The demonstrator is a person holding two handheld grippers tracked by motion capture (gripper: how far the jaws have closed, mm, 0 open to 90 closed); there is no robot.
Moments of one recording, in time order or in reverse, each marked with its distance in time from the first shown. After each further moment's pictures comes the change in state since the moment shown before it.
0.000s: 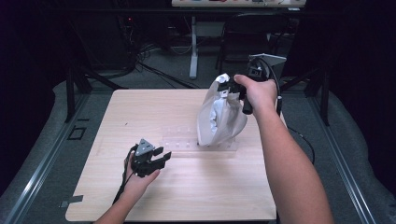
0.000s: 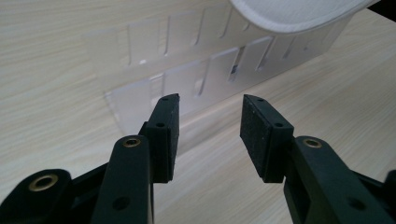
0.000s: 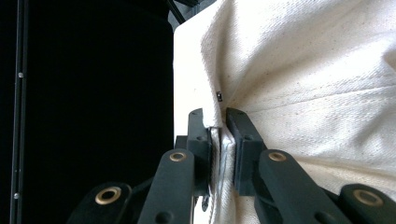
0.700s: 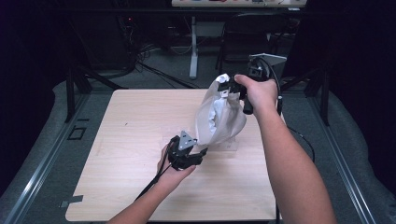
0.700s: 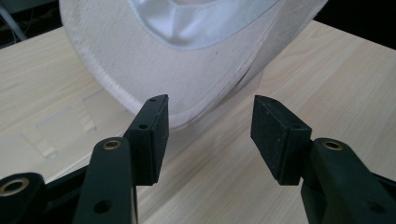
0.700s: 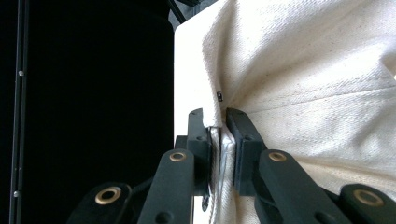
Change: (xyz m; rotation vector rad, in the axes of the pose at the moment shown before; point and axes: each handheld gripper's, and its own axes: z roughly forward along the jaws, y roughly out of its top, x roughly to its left) left arm -0.085 0.055 0.048 -0.005 -0.050 0.186; right arm 0.000 0.000 -0.001 0.003 0.001 -0.007
